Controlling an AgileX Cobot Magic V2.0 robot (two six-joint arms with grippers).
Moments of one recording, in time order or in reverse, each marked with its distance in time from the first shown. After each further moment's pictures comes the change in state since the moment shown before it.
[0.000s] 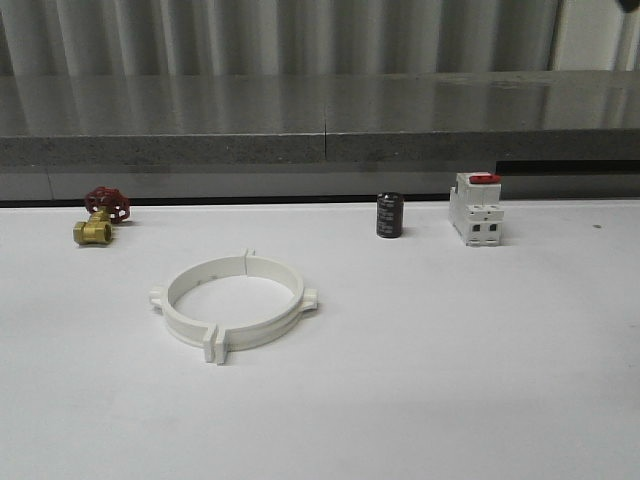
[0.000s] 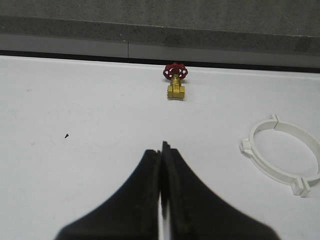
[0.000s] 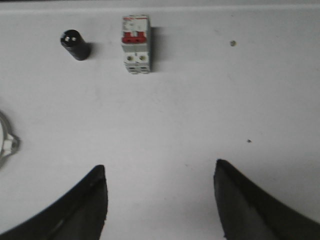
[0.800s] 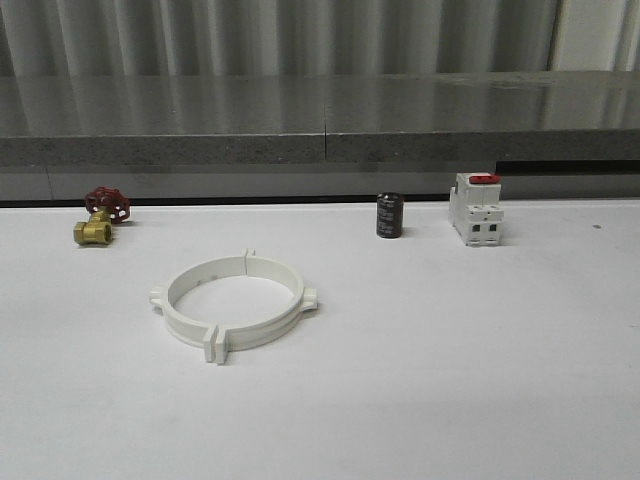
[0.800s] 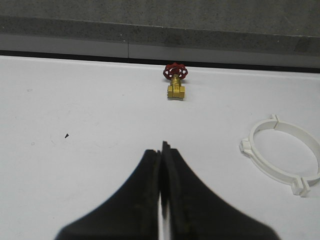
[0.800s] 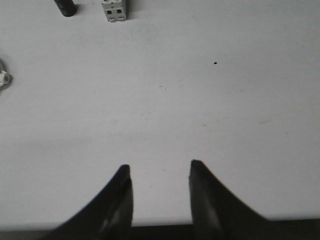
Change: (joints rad) left arm 0.000 0.000 0.000 0.000 0.000 0.000; right arm -0.177 -0.843 0.627 0.129 0.006 -0.157
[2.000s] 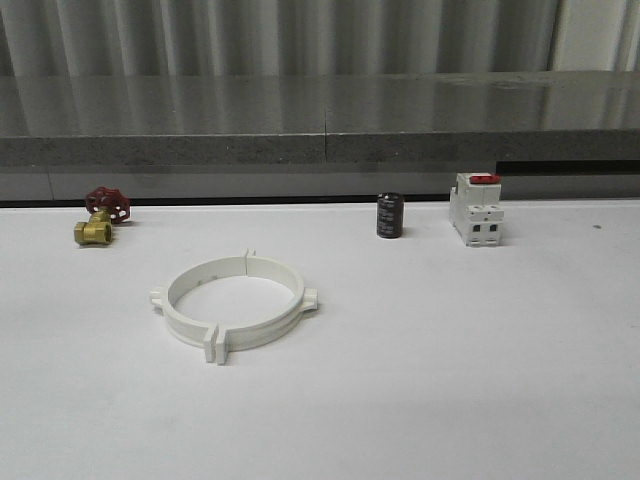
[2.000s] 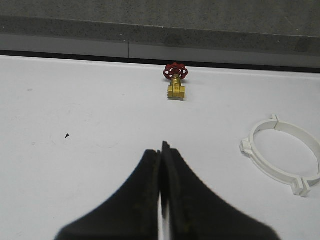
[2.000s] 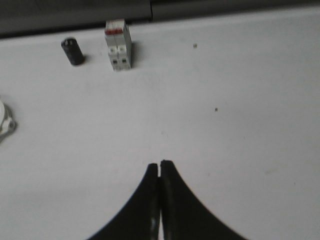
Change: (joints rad) left arm 0.000 0.000 0.000 0.000 0.000 0.000; right arm 0.000 -0.127 0.181 0.000 -0.312 -0.002
